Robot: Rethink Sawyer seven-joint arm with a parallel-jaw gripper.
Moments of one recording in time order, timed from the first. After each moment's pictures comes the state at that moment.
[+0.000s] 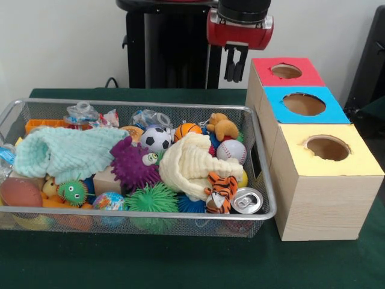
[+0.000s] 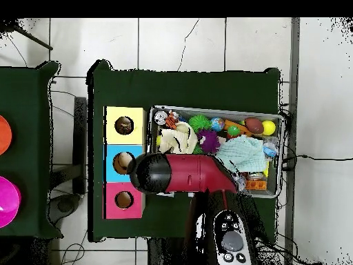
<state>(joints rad) -0.20 -0.81 0.06 1.78 -0.15 0.68 1.83</state>
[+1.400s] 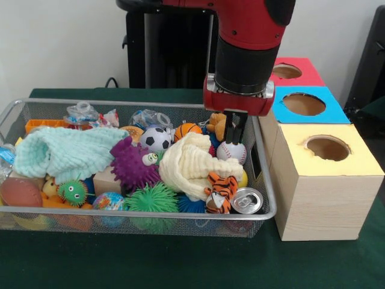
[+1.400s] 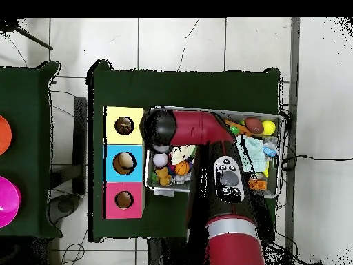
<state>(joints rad) -0.19 -0.53 0.07 1.39 -0.15 0.81 1.83</state>
